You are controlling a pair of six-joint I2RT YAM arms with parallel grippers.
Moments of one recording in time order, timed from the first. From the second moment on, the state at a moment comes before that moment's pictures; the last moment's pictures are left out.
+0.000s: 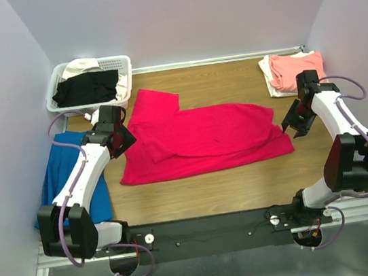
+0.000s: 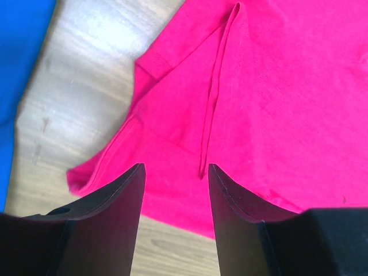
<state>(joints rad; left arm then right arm) -0.20 1.27 1.00 -0.71 -0.18 -0.77 -0.14 1.49 1.16 -1.00 0.08 0.55</state>
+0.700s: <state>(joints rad) -0.20 1.44 0.99 -0.64 -0.16 -0.70 -0.14 1.68 1.07 -0.78 0.03 0.56</state>
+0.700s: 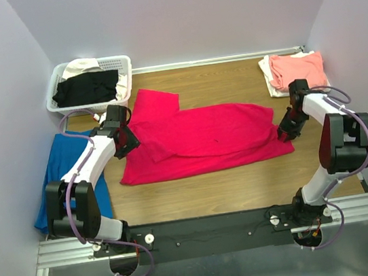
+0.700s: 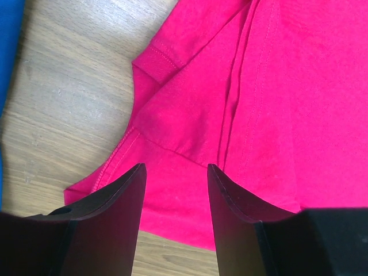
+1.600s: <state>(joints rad) -0.20 1.47 0.99 -0.64 -0.16 -0.69 -0.14 1.77 1.13 -0.73 0.02 0.56</state>
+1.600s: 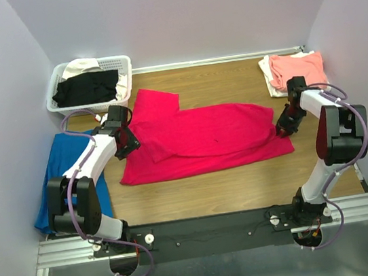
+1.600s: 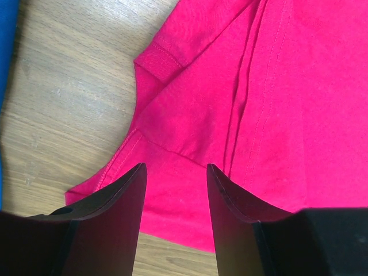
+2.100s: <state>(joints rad) -0.20 1.47 0.99 -0.64 -0.16 -0.68 -0.14 1.79 1.17 -0.73 0.02 0.57</state>
